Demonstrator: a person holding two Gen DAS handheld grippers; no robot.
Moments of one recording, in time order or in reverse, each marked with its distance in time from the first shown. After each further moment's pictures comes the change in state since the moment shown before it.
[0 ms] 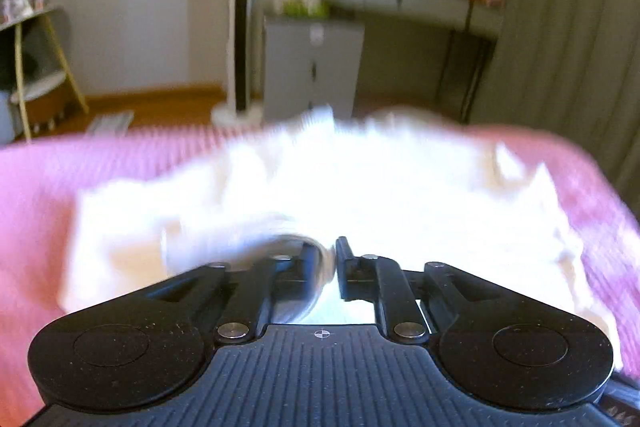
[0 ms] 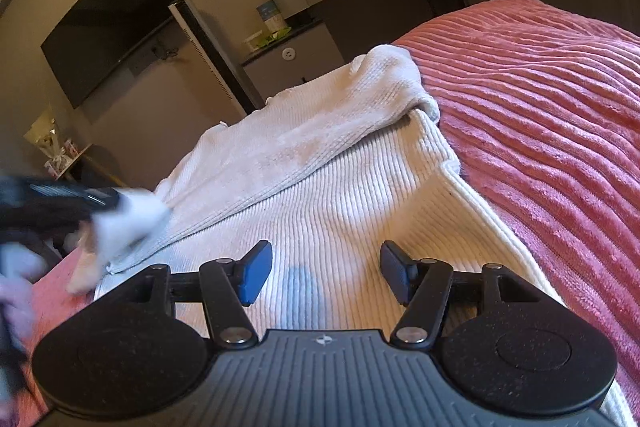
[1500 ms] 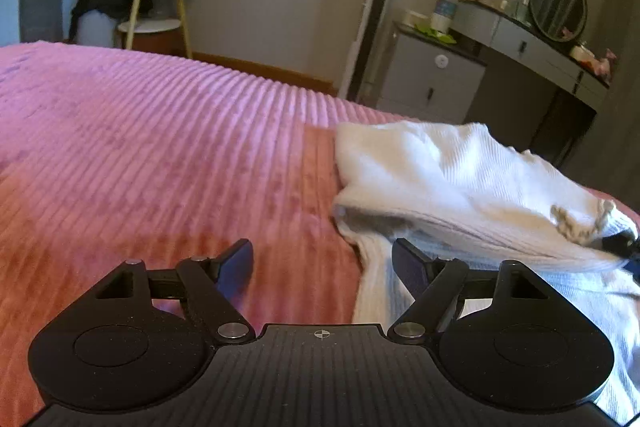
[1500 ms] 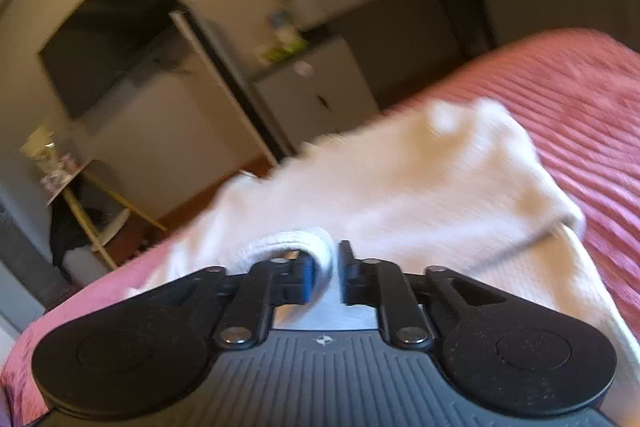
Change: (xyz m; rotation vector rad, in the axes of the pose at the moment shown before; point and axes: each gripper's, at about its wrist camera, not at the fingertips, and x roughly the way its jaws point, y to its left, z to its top) left arm -0.024 0.105 -0.060 -0.316 -0.095 0.188; right arm 0.076 0.063 0.067 0.020 -0.012 -0.036
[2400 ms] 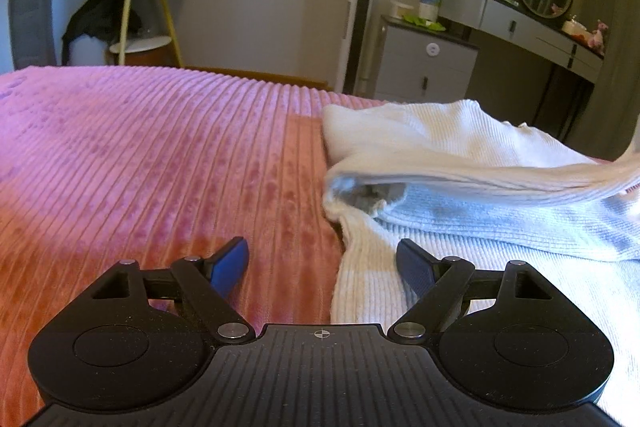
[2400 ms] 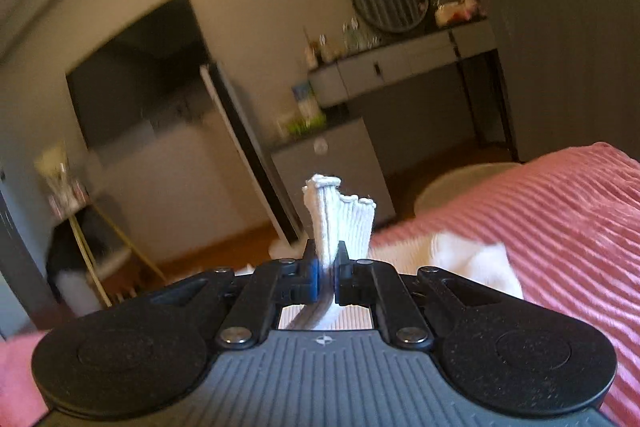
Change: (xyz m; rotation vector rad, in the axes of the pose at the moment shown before) left arm 0.008 -0.016 -0.012 0.088 -0.019 0.026; right arm -0.020 0.004 0.053 -0.114 -0.258 0.069
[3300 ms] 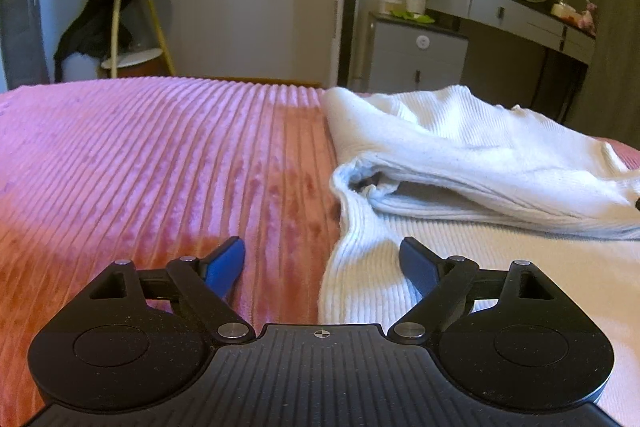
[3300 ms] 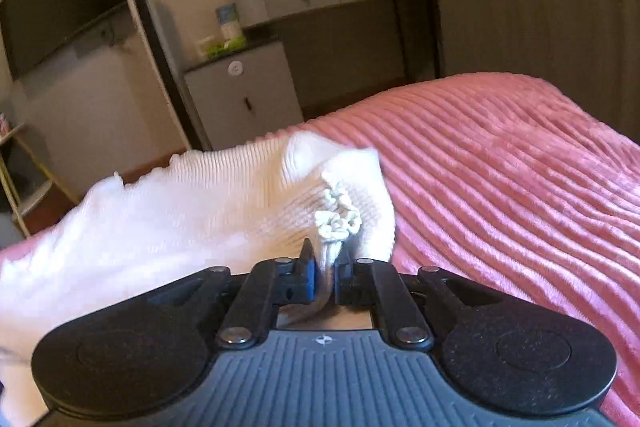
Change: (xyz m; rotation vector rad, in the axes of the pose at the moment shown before) left arm 0.003 -0.011 -0.007 0.073 -0.006 0.004; right arm 0.029 -0.066 -0.037 -0.074 0.230 -0.250
